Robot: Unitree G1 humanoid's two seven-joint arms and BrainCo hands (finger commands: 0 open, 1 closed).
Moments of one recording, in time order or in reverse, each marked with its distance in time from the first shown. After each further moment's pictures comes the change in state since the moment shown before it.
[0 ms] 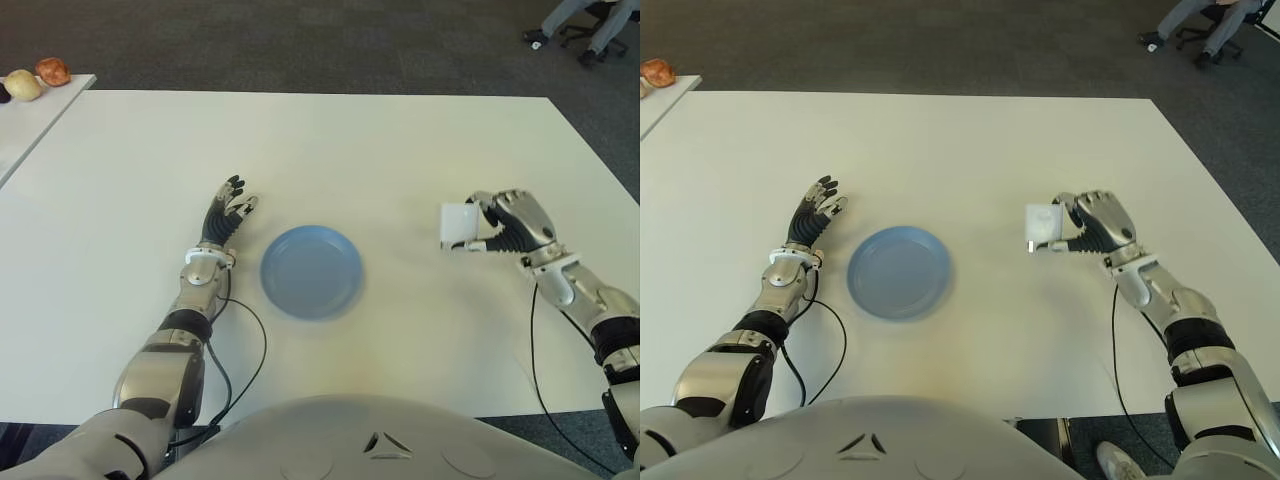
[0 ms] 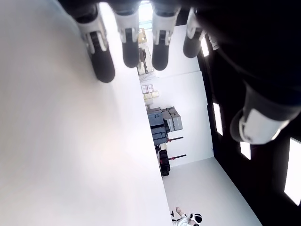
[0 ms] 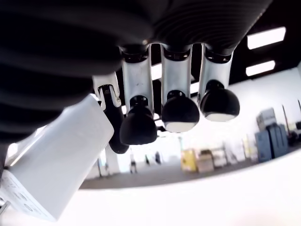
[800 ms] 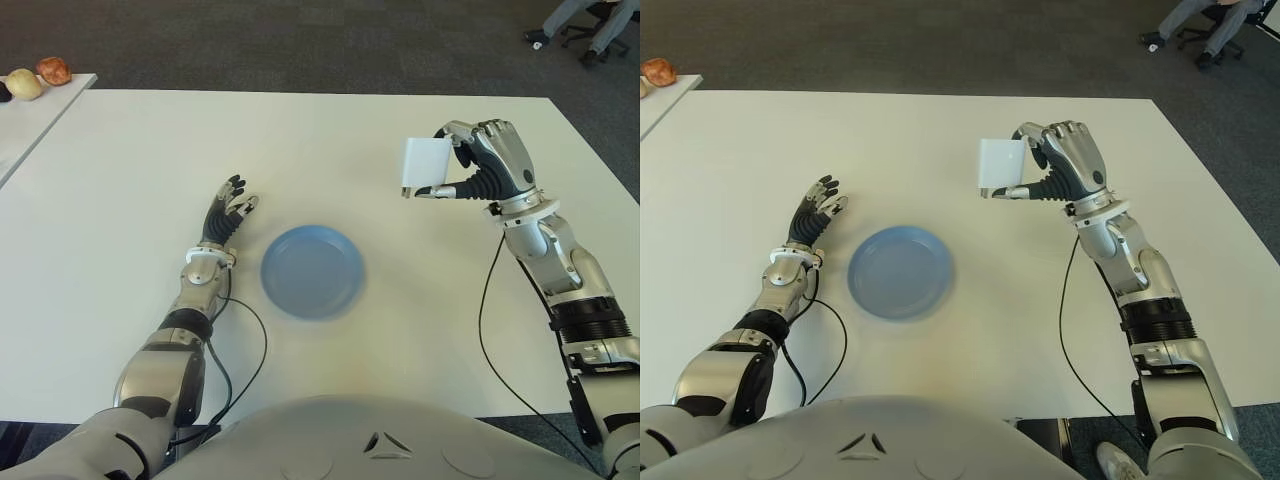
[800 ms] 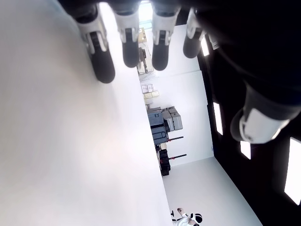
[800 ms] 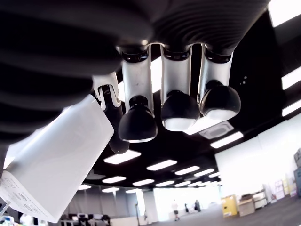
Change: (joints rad) left arm 0.000 -0.001 -0.001 0.008 0.002 0.004 -0.001; right arm -0.046 0.191 -0.125 -0.464 0.071 0.212 0.287
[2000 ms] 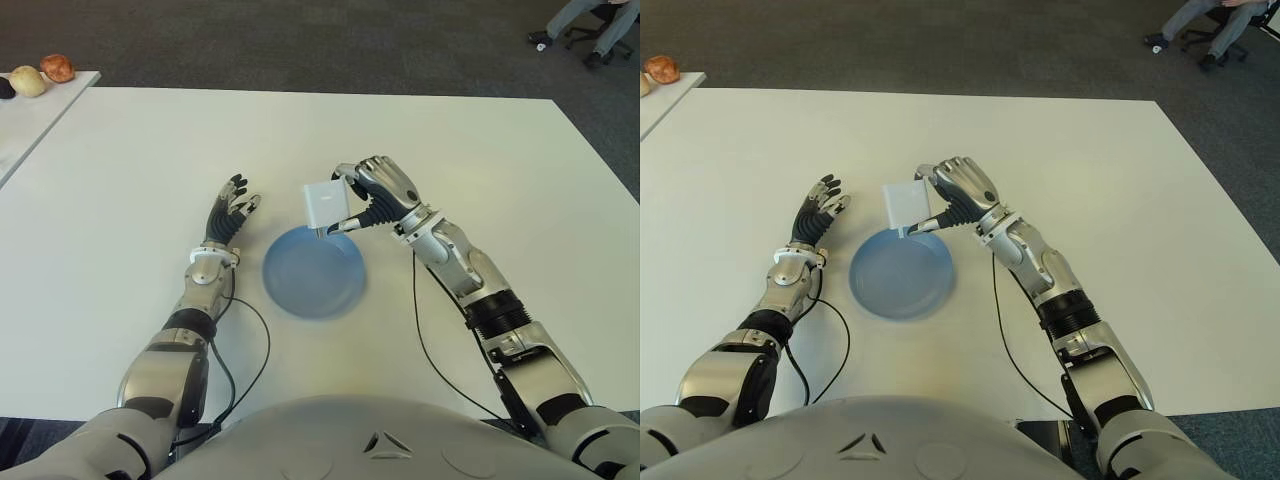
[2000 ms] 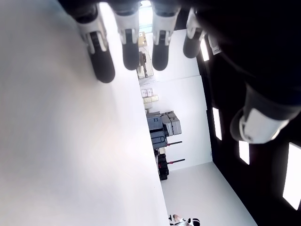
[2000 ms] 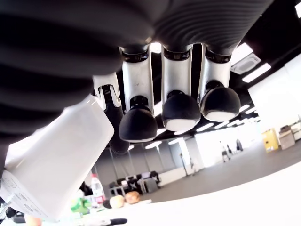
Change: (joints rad) left arm 0.010 -0.026 -0.003 -0.020 0.001 0.002 0.022; right arm -0.050 0.311 0.257 0.108 -0.128 0.038 0.120
